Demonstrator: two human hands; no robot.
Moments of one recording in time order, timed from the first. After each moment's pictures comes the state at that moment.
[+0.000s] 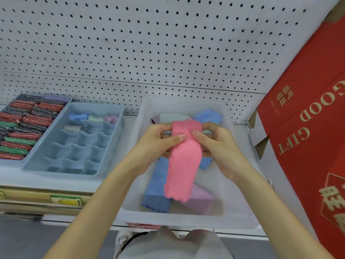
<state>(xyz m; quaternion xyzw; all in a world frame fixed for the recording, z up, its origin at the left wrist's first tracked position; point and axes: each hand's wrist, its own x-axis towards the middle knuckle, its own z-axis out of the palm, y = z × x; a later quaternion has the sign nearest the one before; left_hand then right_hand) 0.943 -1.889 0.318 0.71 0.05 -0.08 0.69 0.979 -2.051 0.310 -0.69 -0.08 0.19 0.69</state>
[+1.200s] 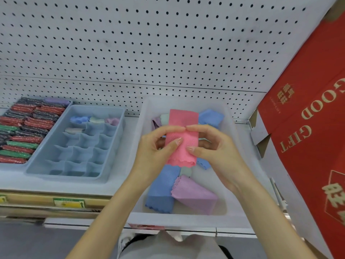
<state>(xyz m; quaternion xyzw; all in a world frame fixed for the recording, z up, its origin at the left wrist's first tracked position) 0.925 -1.889 0.300 0.70 0.01 0.09 0.71 0.960 -2.047 0.308 -0.67 -0.13 0.15 0.71</state>
